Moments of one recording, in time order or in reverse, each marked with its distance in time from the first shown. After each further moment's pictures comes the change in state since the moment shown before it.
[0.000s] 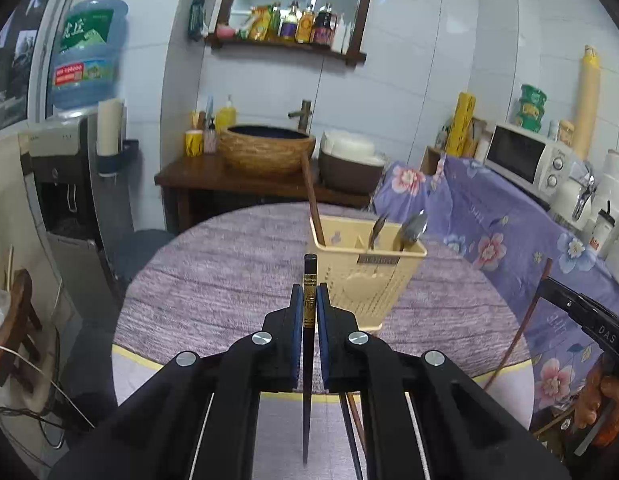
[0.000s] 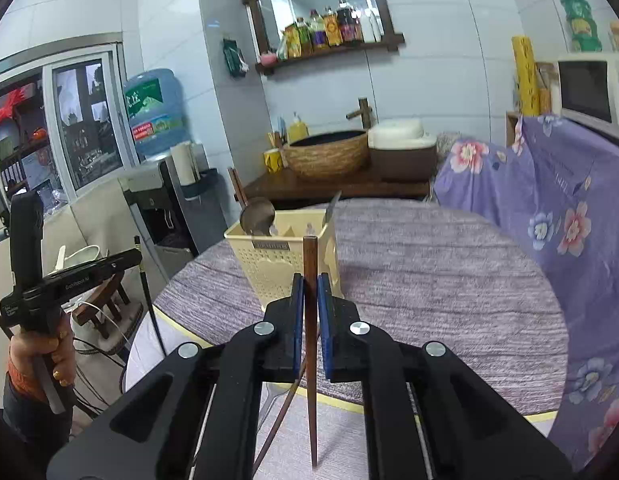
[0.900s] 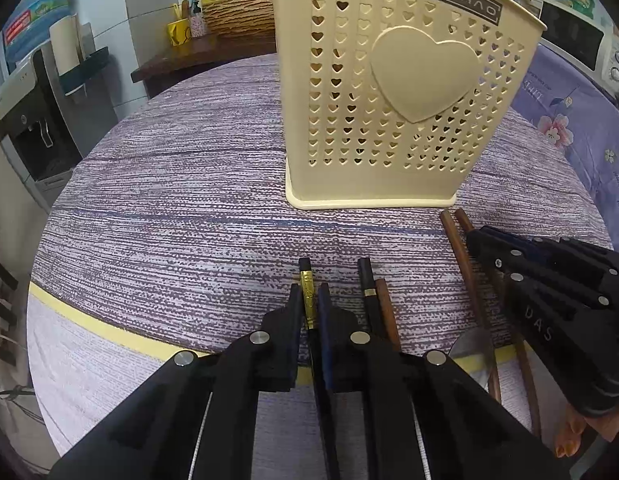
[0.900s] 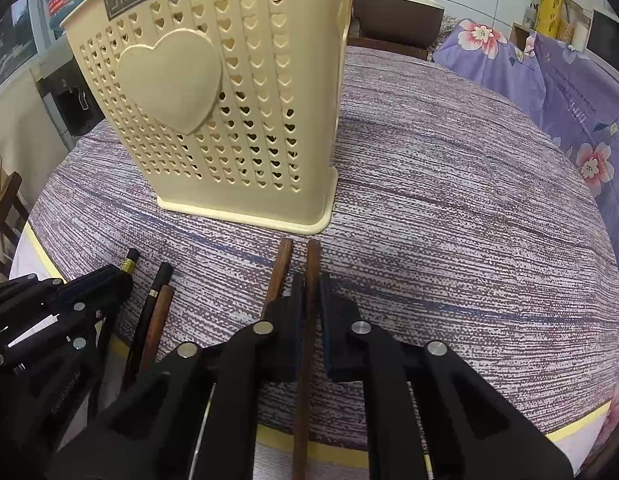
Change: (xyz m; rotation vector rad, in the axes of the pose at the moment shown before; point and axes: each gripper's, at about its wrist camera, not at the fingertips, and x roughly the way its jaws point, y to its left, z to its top) left arm 0.173 -0.017 -0.098 0.074 0.444 0.130; right arm 0.225 -0.007 -0.094 -0.021 0.485 -0.219
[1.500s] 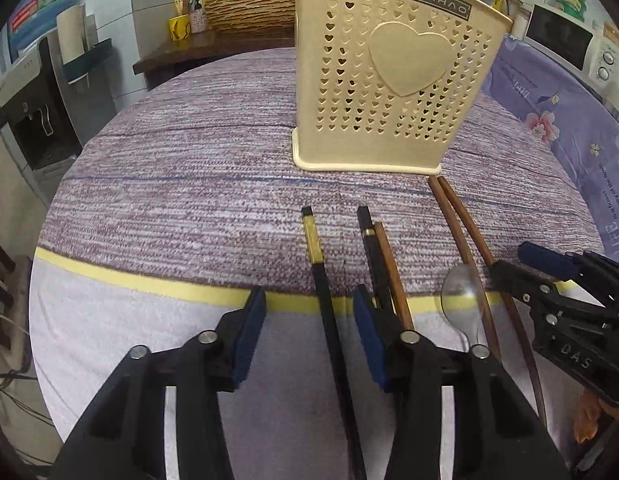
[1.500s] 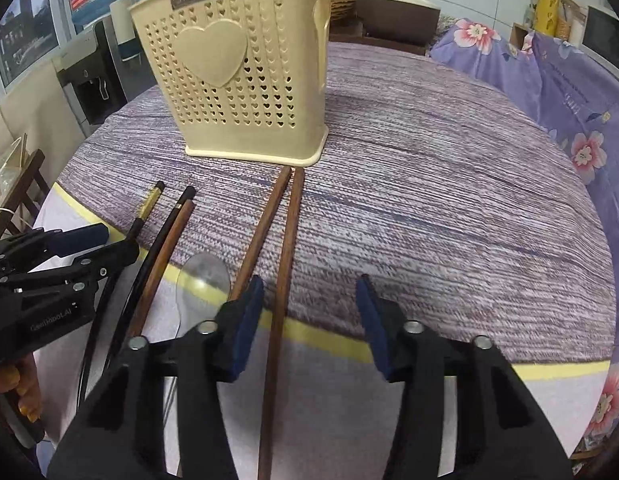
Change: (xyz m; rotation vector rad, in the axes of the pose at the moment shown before) left arm -0.016 0.008 -0.027 0.000 -0.003 -0.030; right arm -0.036 -0.002 -0.041 -0.014 0.012 0.030
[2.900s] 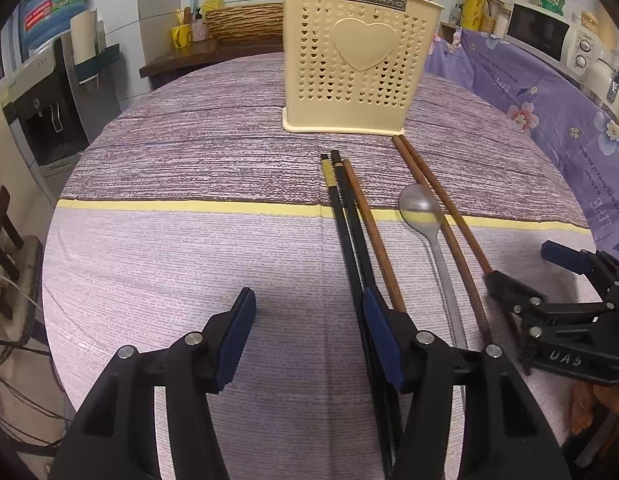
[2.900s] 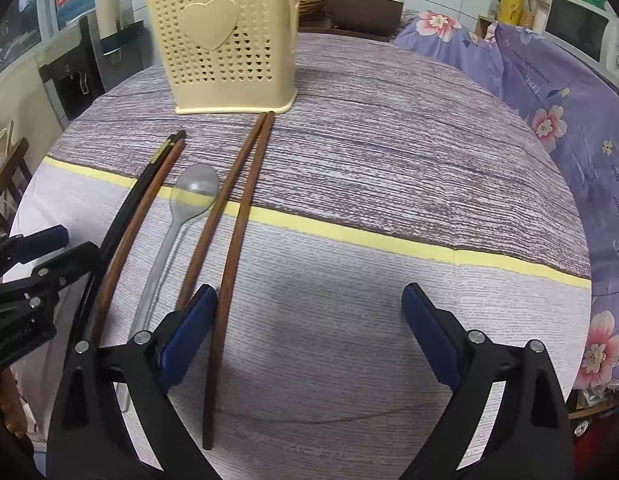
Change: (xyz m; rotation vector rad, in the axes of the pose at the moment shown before) left arm -0.039 -0.006 -0.060 0.007 -0.043 -0.019; right arm -0.037 -0.004 -0.070 0.048 -0.012 -0.121
